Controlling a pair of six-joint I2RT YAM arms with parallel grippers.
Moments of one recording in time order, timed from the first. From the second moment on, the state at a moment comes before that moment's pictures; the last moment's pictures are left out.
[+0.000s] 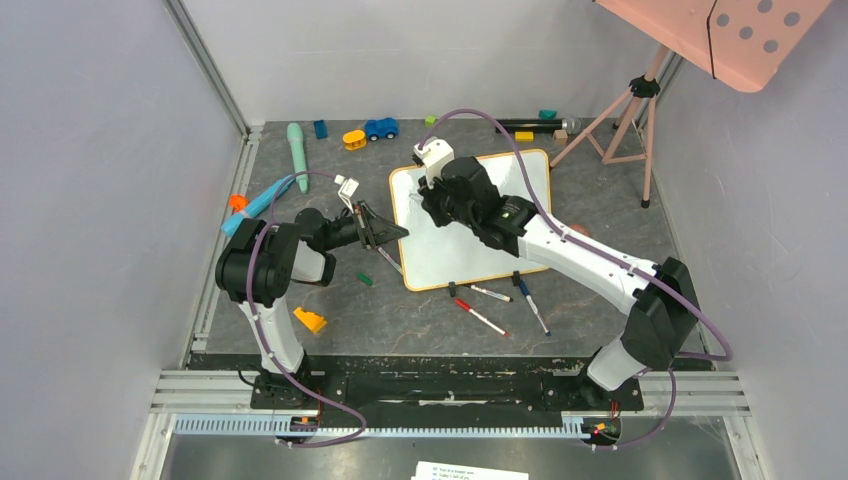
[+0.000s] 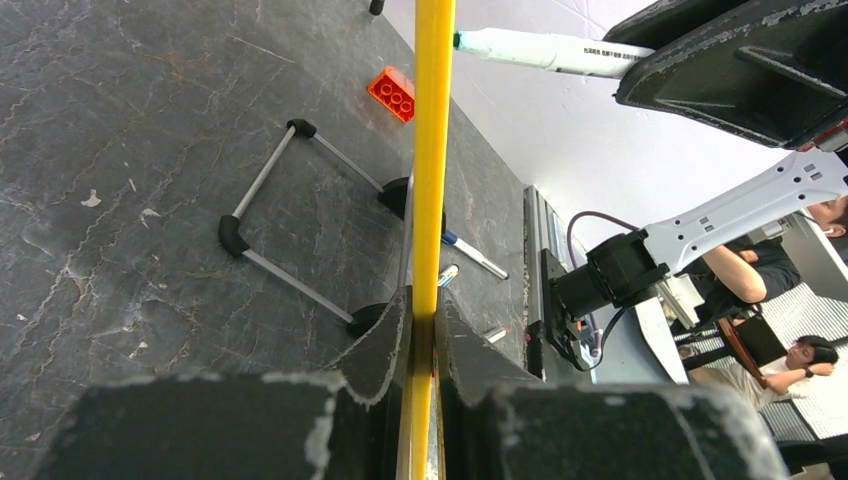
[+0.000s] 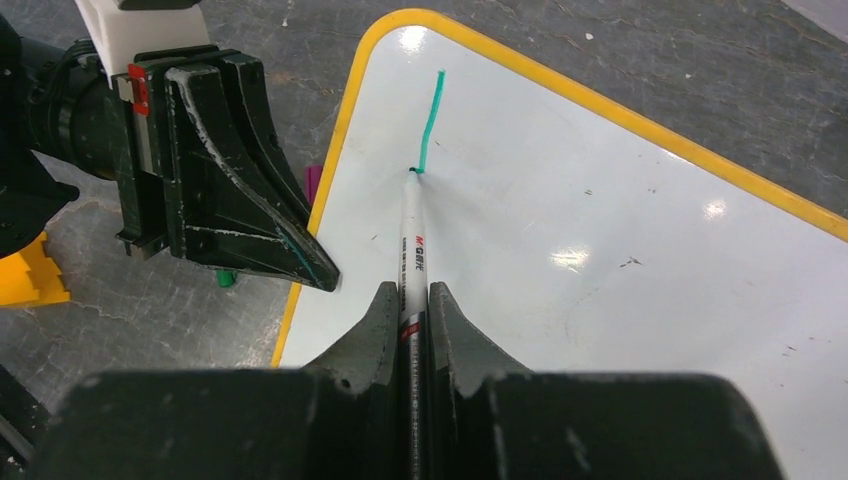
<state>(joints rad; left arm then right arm) -0.15 1.90 0.58 1.48 1.10 -0.92 0.82 1.58 1.35 -0.25 0.15 0.04</state>
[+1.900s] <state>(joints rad) -0.15 1.90 0.58 1.48 1.10 -0.92 0.81 1.63 1.47 -0.27 0.20 0.03</state>
